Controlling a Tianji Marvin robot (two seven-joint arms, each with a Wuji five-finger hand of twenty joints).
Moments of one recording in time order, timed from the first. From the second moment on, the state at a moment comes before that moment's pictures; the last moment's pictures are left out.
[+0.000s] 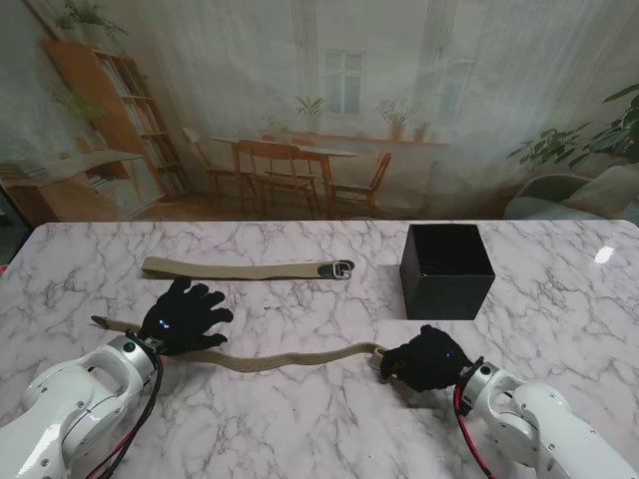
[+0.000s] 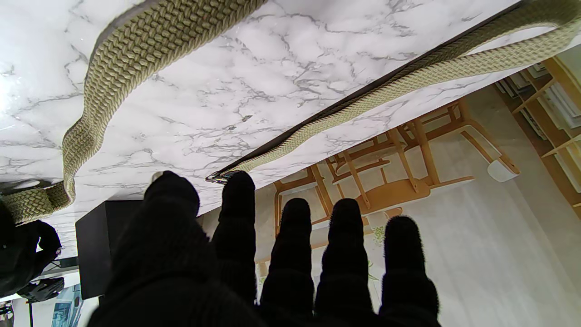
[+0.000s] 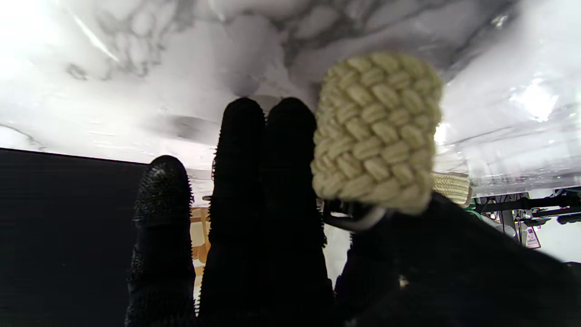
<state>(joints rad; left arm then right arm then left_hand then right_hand) 1.75 -1.01 -1.42 -1.77 1.40 -0.30 0.00 -1.59 -1.01 1.20 -1.37 -1.17 -0.48 -0.25 0.92 -0.11 -0.01 -0.01 0.61 -0.01 0.27 0.59 0.56 0.10 0.15 0.32 0.45 0.18 0.22 0.48 0.07 0.25 0.65 0.54 0.58 -0.41 0.97 -0.24 0.71 -0.39 0.89 0.18 1.40 0.05 0.66 0.47 1.16 0.05 0.54 0.52 0.51 0.35 1.14 0.42</state>
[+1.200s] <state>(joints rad) 1.72 -1.01 -1.40 -1.75 1.37 -0.29 -0.01 -1.63 -0.97 1.32 -1.65 -1.34 -0.60 0.22 0.93 -0.10 -0.01 -0.01 0.61 -0.01 0.27 0.59 0.56 0.10 0.15 0.32 0.45 0.18 0.22 0.48 0.07 0.25 0.65 0.54 0.48 -0.61 1.32 -0.09 0.47 0.04 0.66 0.46 1.15 -0.06 0.39 0.24 0.88 -0.08 0.30 0.29 0.38 0.17 1.08 0.38</state>
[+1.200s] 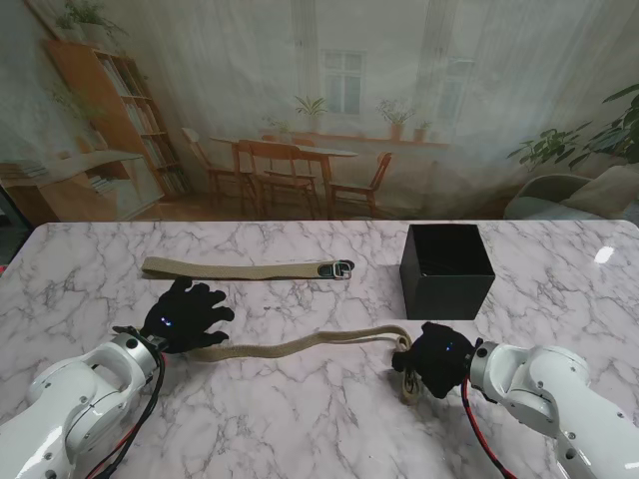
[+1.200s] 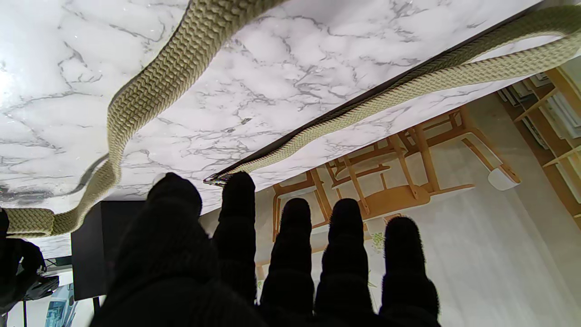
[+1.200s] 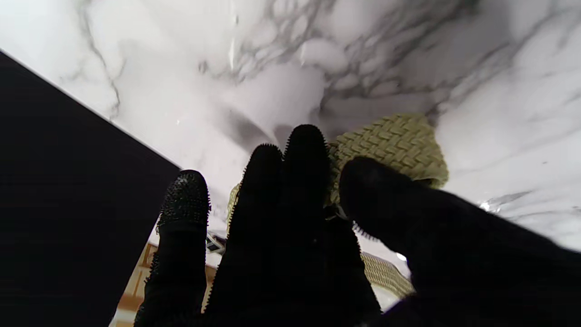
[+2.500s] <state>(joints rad) 1.71 -1.01 -1.39 -1.74 1.36 -0.29 -0.02 -1.64 -0.99 1.27 -1.58 -1.17 -0.40 0.19 0.93 -0.10 -0.01 -0.01 0.61 -0.01 0.27 0.59 0.56 0.10 0.15 0.32 0.45 0.18 0.22 0.48 0.07 0.25 0.65 0.54 0.51 -0.62 1.12 -0.22 0.62 -0.30 0.99 0.25 0.29 0.26 0.37 0.23 0.58 0.11 0.28 0.28 0.25 0.45 0.96 0.37</state>
